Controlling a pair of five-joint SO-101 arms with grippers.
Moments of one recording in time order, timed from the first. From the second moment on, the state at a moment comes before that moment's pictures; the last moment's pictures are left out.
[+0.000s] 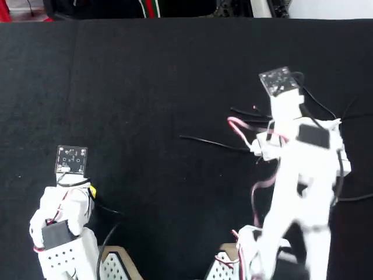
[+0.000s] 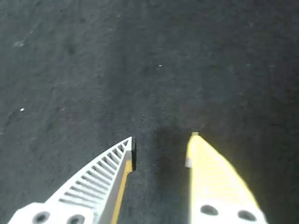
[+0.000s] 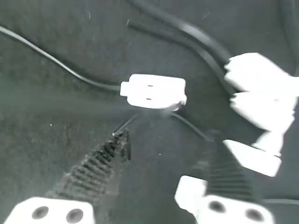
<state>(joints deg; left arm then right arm) -25.7 -104.2 95.2 70.6 -25.1 15.6 -35.6 34.2 73.3 29.8</state>
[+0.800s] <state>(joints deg) -25.1 -104.2 95.2 68.1 -18.3 15.3 -101.9 96.7 47.9 28.9</state>
